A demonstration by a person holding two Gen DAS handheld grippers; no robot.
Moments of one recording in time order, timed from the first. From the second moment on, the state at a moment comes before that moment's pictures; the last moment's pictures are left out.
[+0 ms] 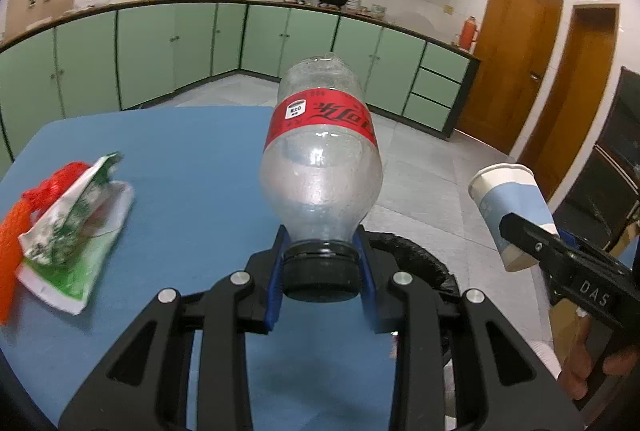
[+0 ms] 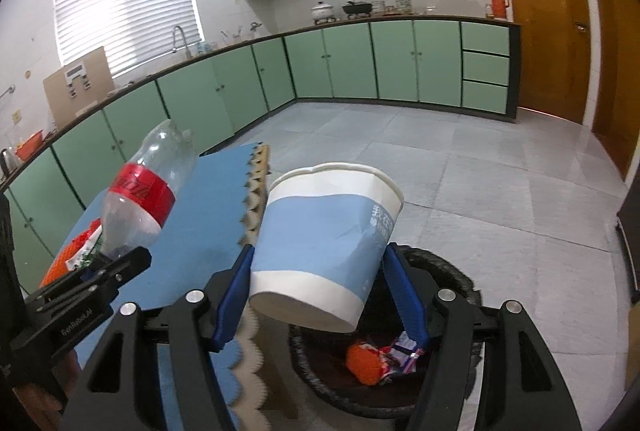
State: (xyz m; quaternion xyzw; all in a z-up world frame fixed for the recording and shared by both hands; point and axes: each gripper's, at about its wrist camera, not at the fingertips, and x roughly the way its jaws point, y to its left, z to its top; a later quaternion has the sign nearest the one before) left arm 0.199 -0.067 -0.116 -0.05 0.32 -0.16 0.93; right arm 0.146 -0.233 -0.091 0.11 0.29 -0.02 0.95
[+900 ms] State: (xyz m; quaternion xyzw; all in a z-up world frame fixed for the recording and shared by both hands) left arm 0.264 -0.199 -0.176 0.01 0.38 -0.24 0.89; right arm 0.180 -0.332 -0.152 0.14 0.35 -0.07 0.92
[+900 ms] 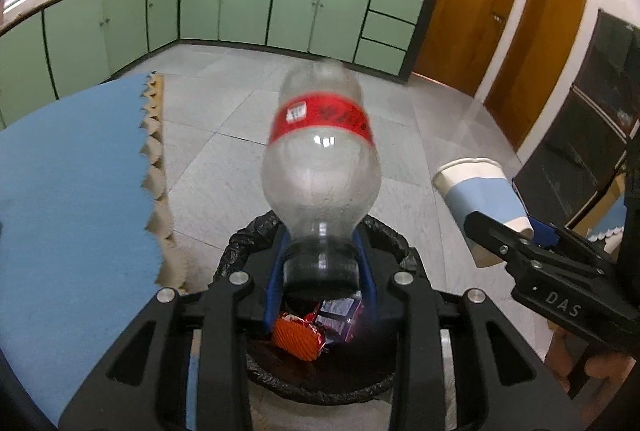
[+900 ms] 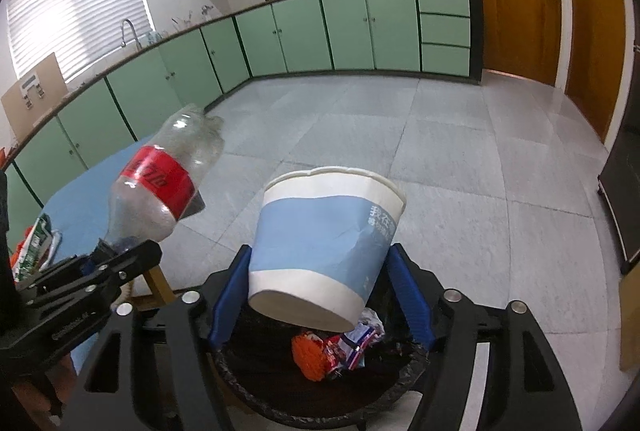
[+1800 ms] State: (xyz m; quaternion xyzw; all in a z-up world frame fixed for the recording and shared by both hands) left arm 0.223 -0.084 -0.104 -0.01 0.29 -0.15 0.95; right arm 0.163 -0.289 -0.111 0.12 0.29 -0.07 0.95
